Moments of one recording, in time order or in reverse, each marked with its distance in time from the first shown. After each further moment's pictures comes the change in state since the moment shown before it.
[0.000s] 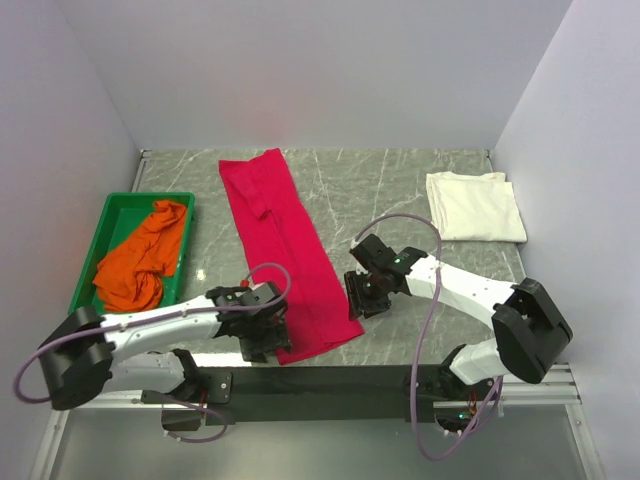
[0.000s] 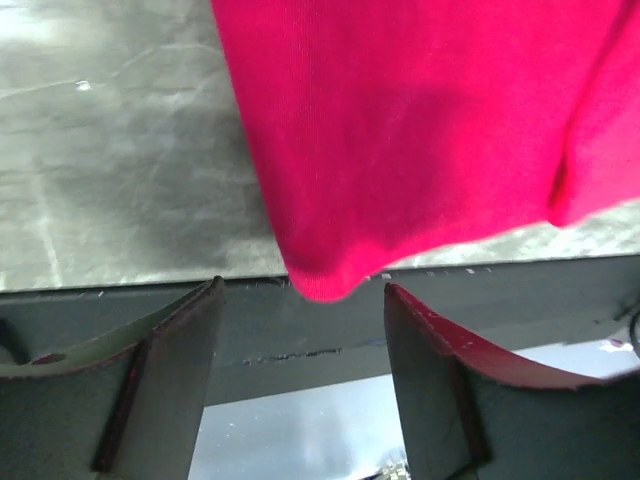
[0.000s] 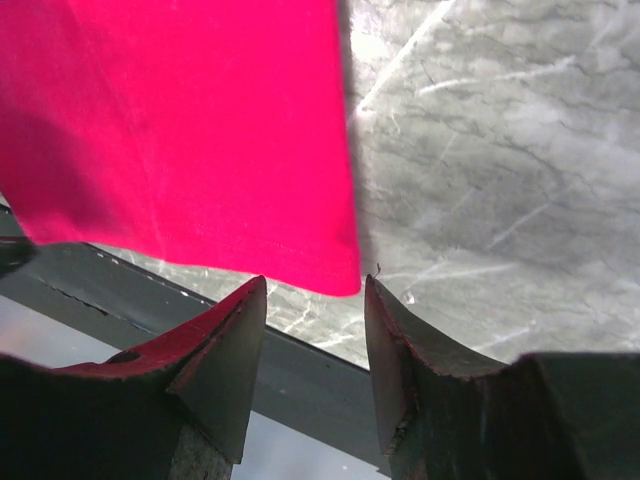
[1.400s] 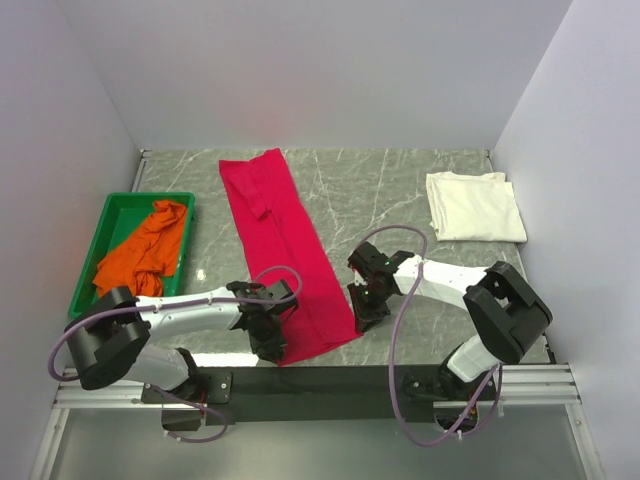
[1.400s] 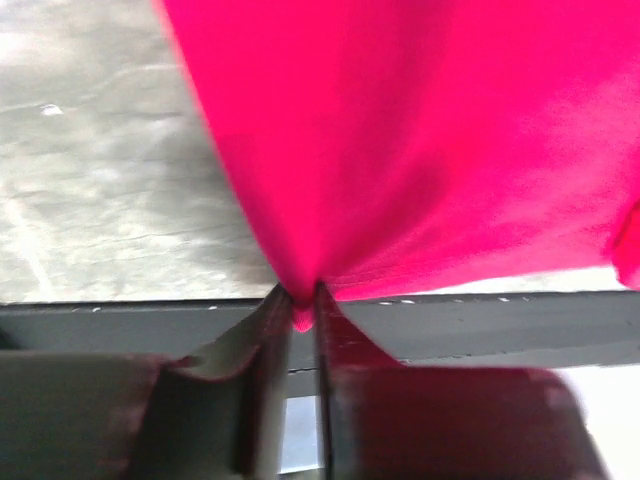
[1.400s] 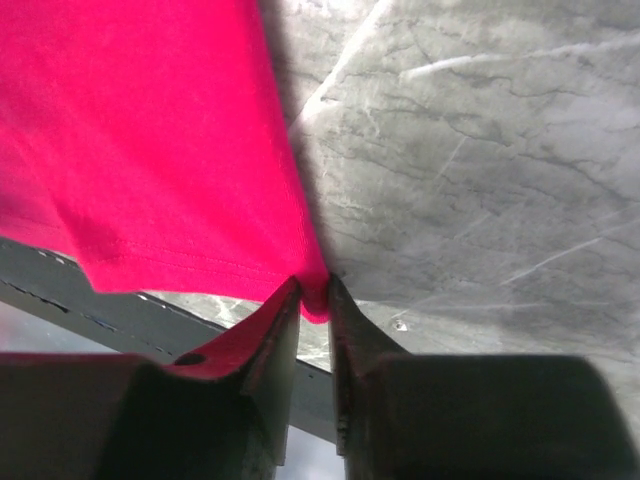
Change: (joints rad) left arm 0.006 0.214 0.050 0.004 0.051 0.037; right arm -0.015 0.142 -0.053 0.052 -0.085 -0.021
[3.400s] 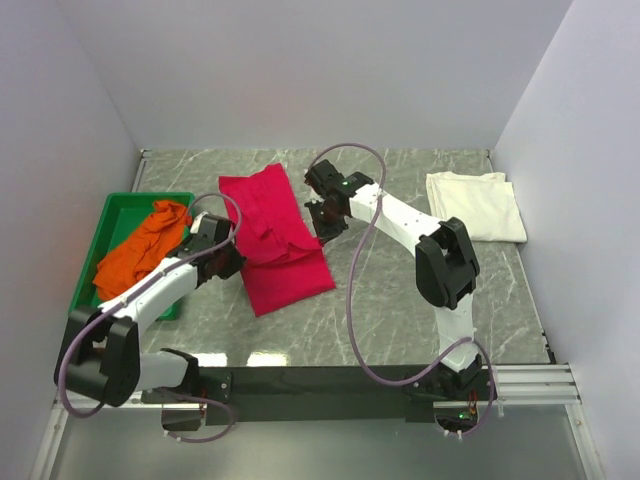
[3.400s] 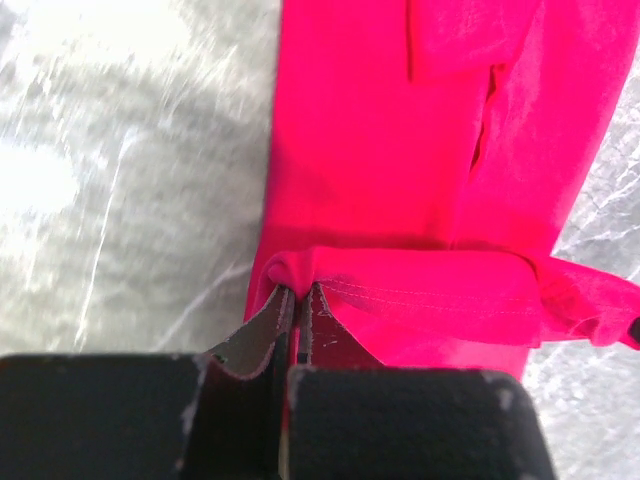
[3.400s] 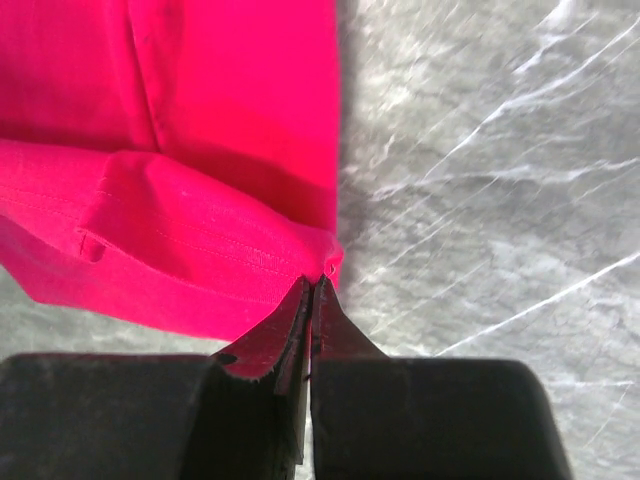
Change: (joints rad) left arm 0.682 -0.098 0.070 0.332 -0.222 0.315; right arm -0.055 0.500 0.972 -0.246 0.219 -0.213
